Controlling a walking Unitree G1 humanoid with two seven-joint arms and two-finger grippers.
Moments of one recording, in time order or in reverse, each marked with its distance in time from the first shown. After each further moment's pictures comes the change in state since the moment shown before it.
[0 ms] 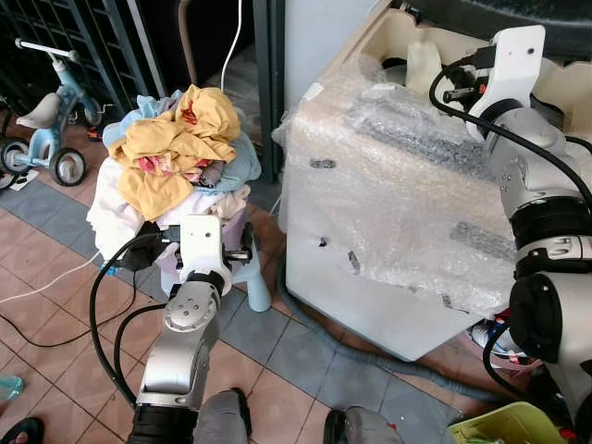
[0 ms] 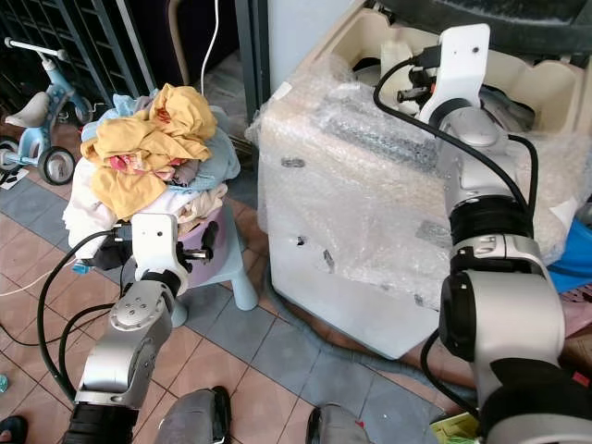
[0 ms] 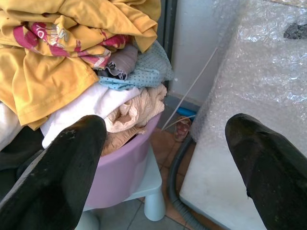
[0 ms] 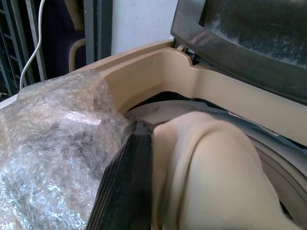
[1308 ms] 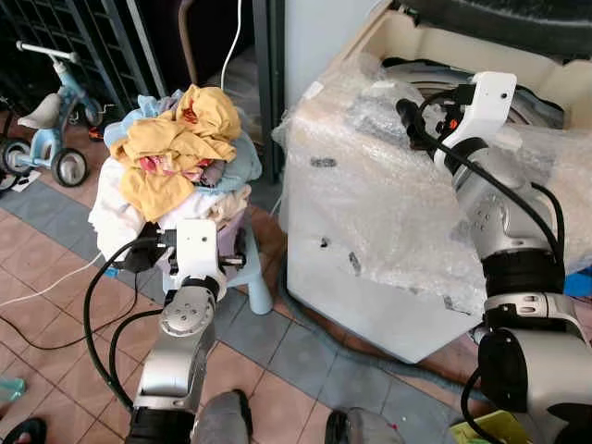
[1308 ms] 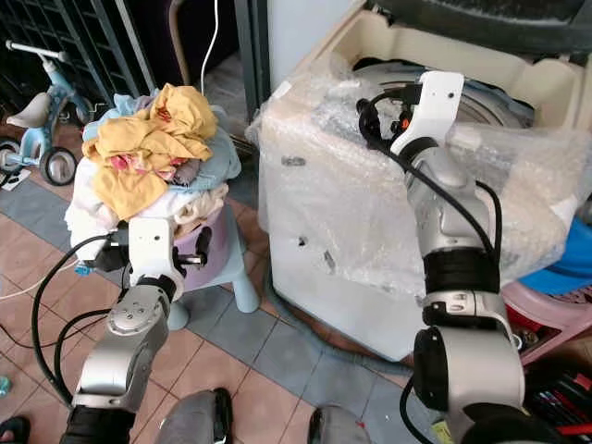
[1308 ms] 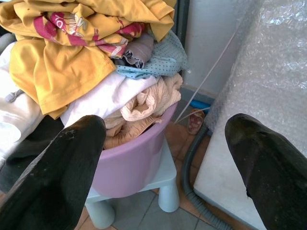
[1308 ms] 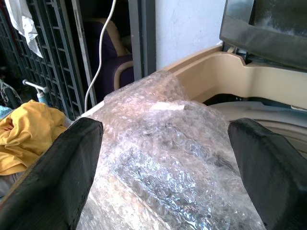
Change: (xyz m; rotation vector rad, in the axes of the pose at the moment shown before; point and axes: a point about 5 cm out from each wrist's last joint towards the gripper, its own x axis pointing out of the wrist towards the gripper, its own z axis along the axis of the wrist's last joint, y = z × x) left arm -0.003 0.005 -0.009 0.031 0.038 0.044; right arm -0.027 0.044 -0.015 0.151 -0.097 0.125
